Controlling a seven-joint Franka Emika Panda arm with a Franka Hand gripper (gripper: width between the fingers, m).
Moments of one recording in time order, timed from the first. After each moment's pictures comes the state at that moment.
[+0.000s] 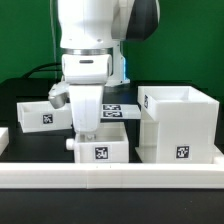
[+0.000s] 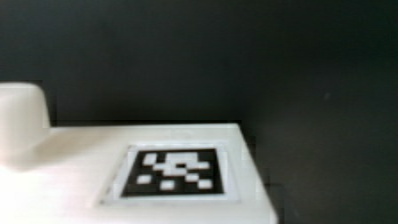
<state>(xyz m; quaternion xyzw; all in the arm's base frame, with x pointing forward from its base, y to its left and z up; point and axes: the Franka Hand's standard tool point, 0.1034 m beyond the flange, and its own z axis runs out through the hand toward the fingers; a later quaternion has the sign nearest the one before) 0.534 -0.046 0.018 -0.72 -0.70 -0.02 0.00</state>
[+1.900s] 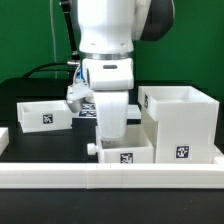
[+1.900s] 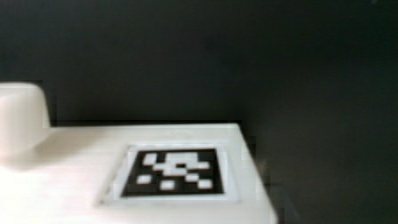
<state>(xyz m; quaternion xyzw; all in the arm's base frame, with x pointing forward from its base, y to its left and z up) 0.539 -0.013 0.013 -0.68 -0.73 0.00 0.02</state>
